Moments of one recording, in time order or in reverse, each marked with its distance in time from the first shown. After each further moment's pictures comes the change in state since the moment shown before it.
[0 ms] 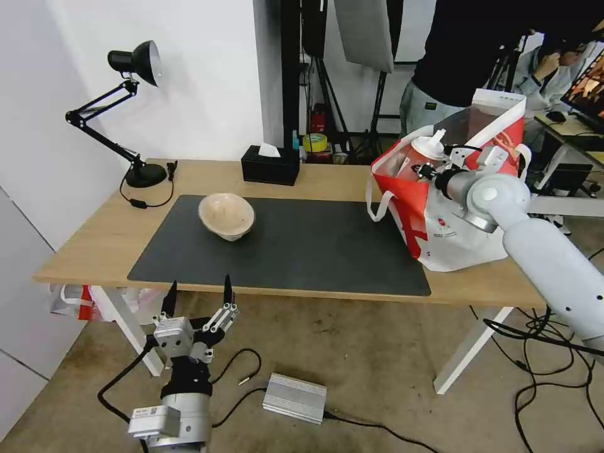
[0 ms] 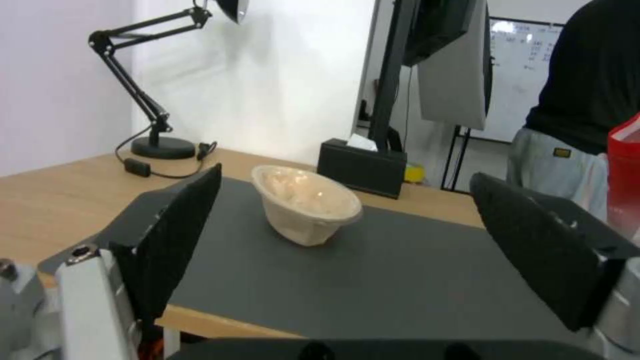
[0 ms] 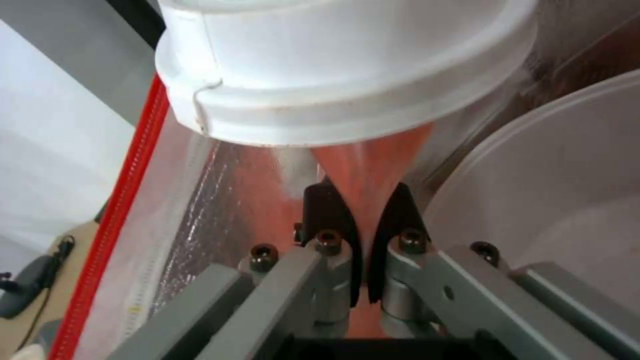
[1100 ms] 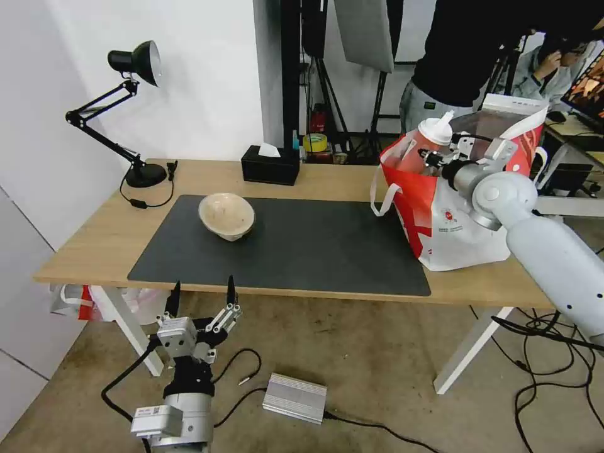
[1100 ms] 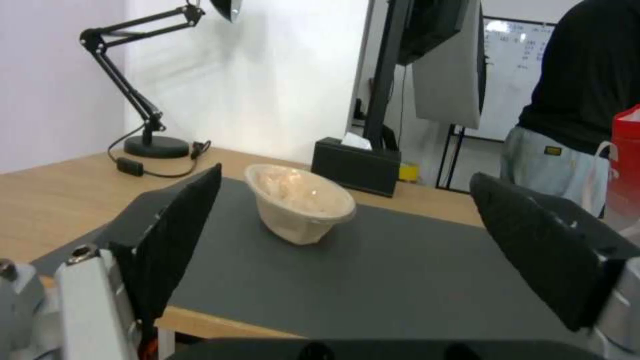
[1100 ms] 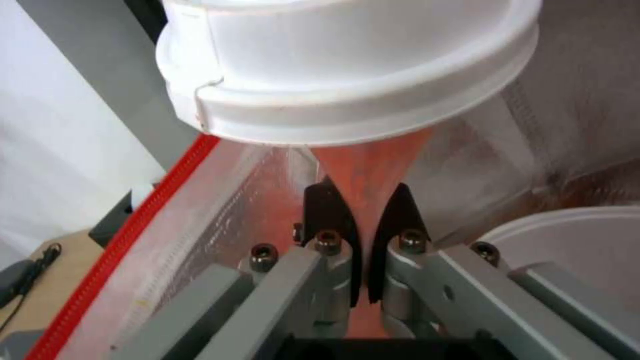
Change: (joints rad) left arm -0.003 0.012 0.009 0.000 -0.005 0.000 -0.001; right arm 0.006 -0.027 -0.024 -0.025 -0.174 0.075 -0.161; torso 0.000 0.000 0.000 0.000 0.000
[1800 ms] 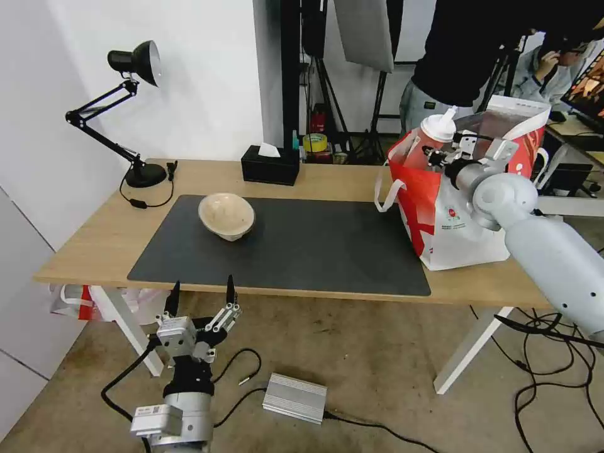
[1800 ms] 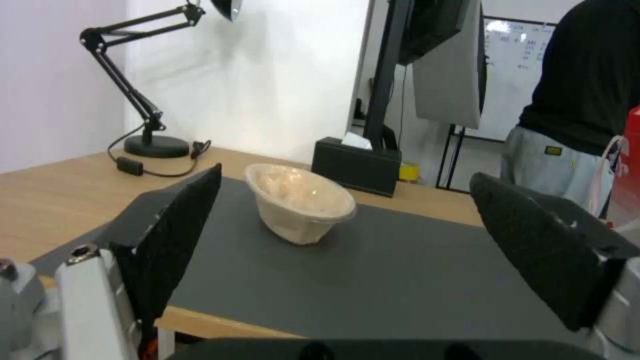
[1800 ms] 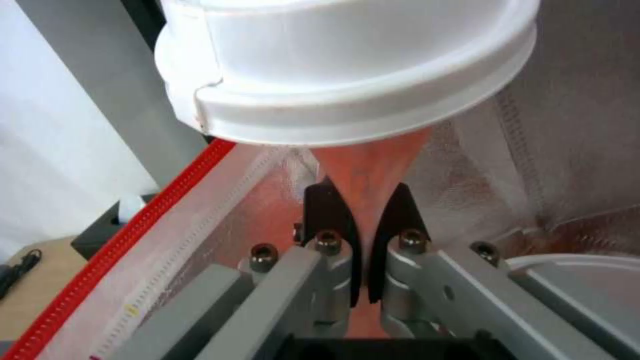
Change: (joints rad) left arm -0.003 -0.001 0.000 0.003 -0.001 0.000 0.000; right arm 0.022 0.003 -0.012 -0.038 -0.074 0.037 -0.055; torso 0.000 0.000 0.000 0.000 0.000
